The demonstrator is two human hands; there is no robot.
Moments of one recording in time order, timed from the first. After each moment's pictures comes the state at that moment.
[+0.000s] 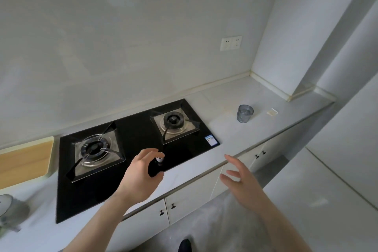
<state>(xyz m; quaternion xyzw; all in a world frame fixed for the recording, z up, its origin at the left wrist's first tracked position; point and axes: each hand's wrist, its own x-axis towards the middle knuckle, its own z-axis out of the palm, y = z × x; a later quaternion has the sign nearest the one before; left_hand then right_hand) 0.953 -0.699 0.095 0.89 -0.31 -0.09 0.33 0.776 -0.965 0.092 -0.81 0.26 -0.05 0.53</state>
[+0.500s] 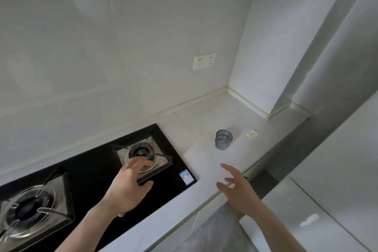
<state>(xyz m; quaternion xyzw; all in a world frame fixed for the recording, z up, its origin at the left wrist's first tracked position) 1.080 -0.850 0.093 0.87 -0.35 -0.12 0.33 0.872 -1.133 0.072 -0.80 0.32 -0.05 0.50</state>
